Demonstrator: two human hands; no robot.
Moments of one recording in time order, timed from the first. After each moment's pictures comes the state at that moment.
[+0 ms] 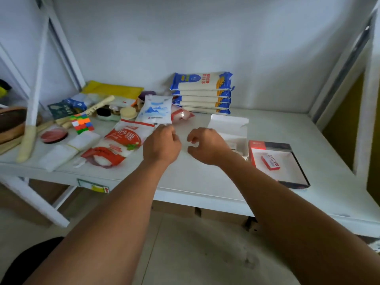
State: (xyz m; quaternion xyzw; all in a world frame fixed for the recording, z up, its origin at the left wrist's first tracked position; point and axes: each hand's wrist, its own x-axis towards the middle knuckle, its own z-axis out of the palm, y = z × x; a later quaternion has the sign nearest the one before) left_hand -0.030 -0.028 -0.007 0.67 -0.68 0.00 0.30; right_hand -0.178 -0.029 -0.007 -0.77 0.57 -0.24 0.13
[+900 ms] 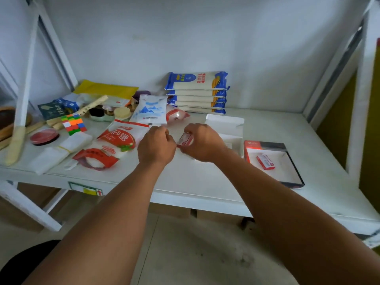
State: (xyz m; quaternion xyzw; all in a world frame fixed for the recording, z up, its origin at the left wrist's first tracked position) left_hand -0.032 -0.031 -0.011 0.68 -0.66 0.00 0.32; right_hand -0.174 -0.036 0.001 -0.76 0.60 -0.22 0.11
